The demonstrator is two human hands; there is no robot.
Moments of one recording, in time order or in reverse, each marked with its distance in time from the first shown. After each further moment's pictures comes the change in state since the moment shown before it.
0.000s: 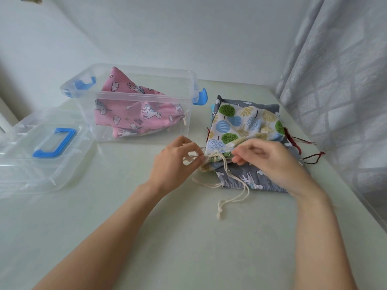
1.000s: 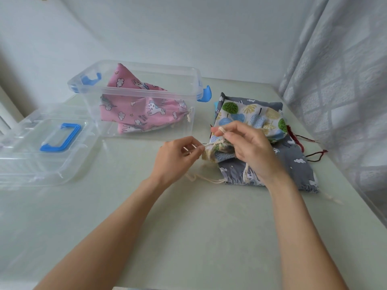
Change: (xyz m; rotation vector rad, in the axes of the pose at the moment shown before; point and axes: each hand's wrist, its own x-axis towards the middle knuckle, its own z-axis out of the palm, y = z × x) left_hand 0.000 0.005 -0.008 -0.245 0.008 -0.199; right_hand 0.025 -0.016 0.037 0.214 0.073 -0.159
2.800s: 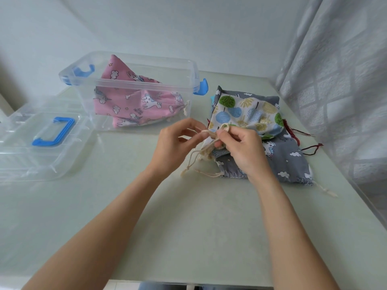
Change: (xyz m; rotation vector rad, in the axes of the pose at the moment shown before) left_hand 0.004 0.012 -0.001 -0.373 0.020 0.156; right_hand 0.000 0.022 0.015 -0.179 0.239 0.071
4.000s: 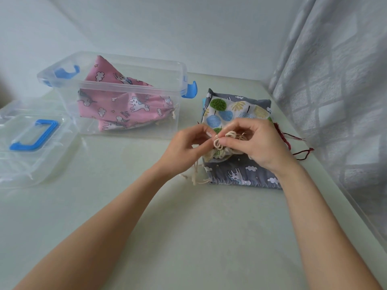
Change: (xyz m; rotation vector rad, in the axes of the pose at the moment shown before) left_hand 0.017 0.003 0.037 -0.163 -0.273 -0.030; right_hand 0.020 -0.006 -0.058 -0.076 -0.231 -0.147
